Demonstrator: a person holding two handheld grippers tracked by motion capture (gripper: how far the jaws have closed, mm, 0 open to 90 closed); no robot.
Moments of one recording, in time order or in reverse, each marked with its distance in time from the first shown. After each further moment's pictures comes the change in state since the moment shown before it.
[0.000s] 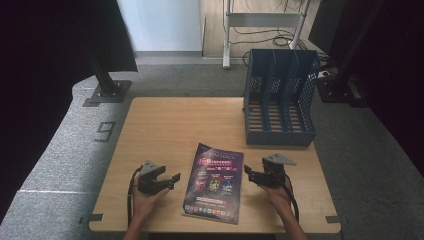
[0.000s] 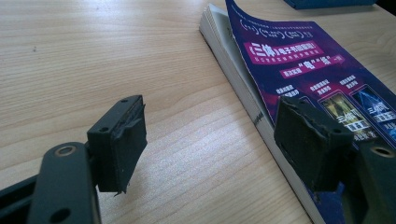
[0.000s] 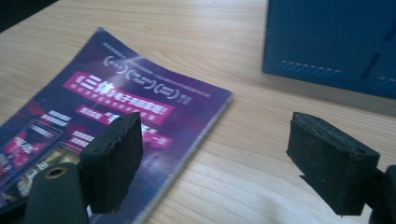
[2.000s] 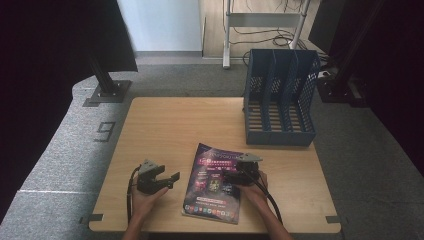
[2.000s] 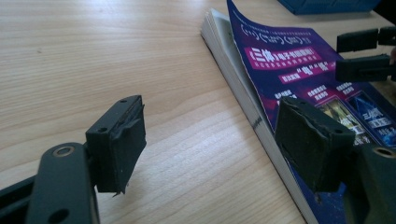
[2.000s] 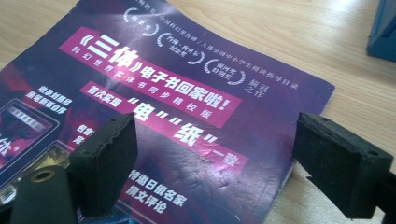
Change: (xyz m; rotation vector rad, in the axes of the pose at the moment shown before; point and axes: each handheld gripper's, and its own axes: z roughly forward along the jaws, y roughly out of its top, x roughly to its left) left arm 0.003 0.004 -0.005 -0.008 0.000 -0.025; right arm 0.046 -0.008 0.066 0.130 -0.003 -0.092
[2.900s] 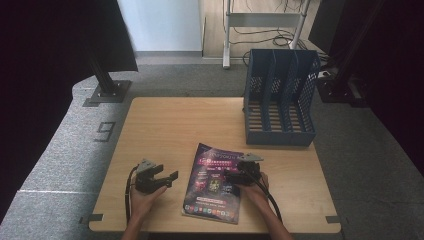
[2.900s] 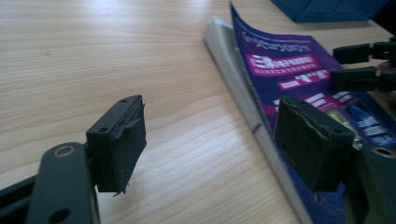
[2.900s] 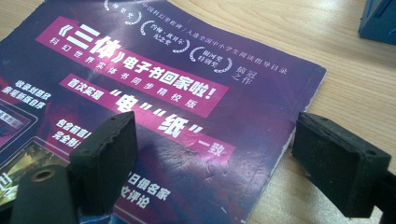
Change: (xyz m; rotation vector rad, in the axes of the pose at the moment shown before) left arm -0.004 0.003 0.000 -0.001 -0.007 -0.012; right arm -0.005 -0.004 0.003 0.027 -0.017 0.032
